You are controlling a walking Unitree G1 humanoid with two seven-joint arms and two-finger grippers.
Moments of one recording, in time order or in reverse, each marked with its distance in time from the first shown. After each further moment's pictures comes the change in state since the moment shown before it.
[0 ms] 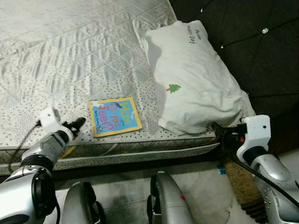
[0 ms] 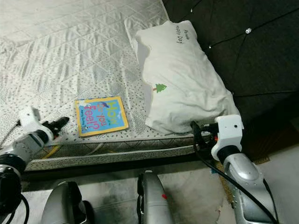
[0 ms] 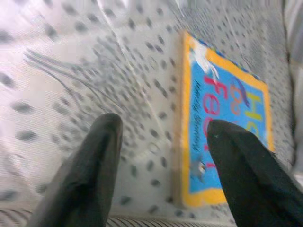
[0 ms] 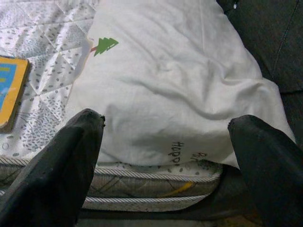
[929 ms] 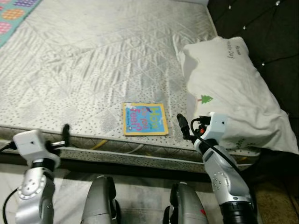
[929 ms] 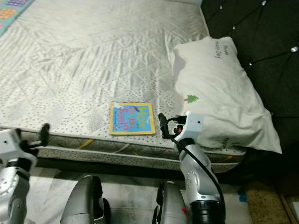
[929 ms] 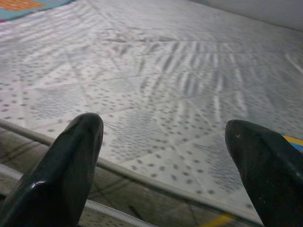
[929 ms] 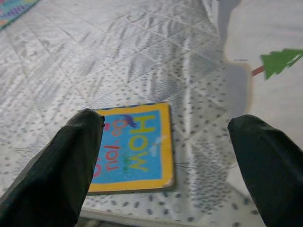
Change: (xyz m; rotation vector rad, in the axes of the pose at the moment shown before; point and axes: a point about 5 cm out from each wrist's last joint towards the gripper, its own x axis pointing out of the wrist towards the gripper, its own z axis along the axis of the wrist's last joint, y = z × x) left arm -0.088 -0.003 -0.034 0.343 -0.453 0.011; right arm 0.054 0.079 -0.020 0.406 -0.035 0.094
